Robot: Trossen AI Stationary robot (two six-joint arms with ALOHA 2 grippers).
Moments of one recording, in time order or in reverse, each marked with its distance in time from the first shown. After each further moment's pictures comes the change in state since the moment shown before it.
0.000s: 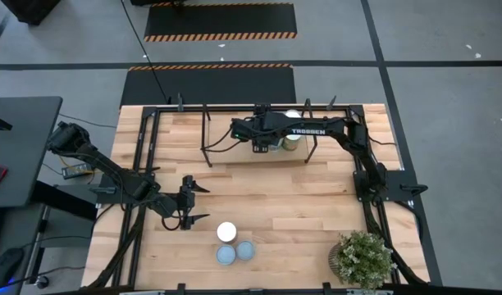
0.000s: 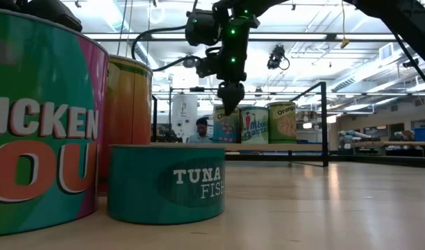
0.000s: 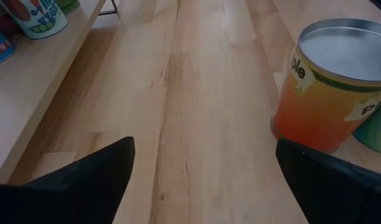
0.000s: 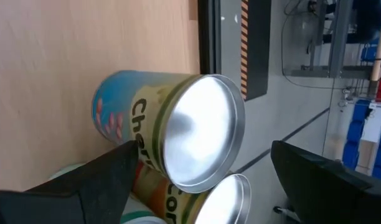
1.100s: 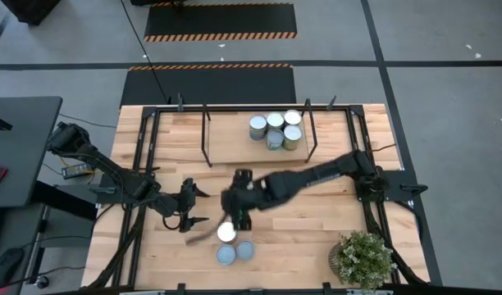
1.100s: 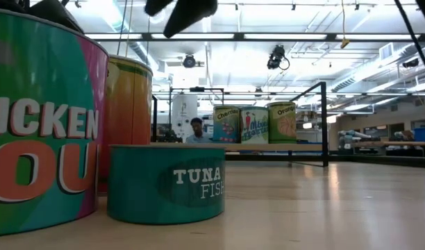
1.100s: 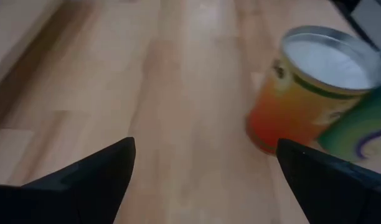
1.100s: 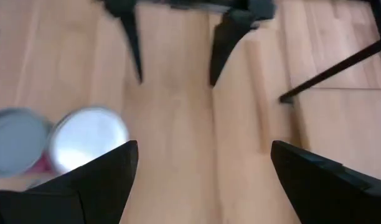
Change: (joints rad) left arm 0.011 0.002 0.000 -0.003 0.105 -0.151; right arm 0.485 0.024 0.215 0.114 -0.378 0.418
